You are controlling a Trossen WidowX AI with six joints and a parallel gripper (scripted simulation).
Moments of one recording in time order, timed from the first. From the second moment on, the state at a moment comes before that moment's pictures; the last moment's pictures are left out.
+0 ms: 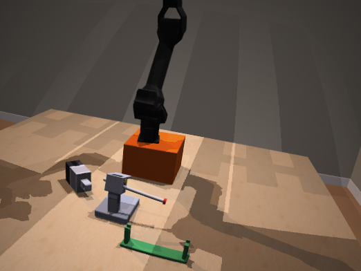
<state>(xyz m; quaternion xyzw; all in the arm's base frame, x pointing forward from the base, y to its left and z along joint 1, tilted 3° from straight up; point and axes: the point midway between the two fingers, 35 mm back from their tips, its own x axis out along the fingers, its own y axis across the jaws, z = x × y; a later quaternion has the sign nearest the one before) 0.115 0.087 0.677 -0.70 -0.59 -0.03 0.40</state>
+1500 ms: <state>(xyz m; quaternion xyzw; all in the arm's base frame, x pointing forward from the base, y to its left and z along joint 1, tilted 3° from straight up) 0.438 0.023 0.394 -0.47 0.00 0.17 0.87</state>
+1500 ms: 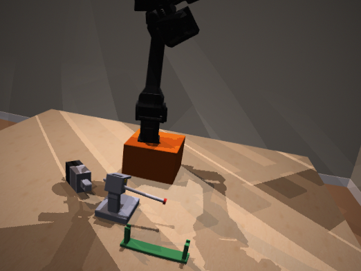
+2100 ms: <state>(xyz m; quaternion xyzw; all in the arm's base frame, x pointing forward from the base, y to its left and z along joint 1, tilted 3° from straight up) 0.375 0.045 0.180 -0.47 0.38 0.34 0.72</state>
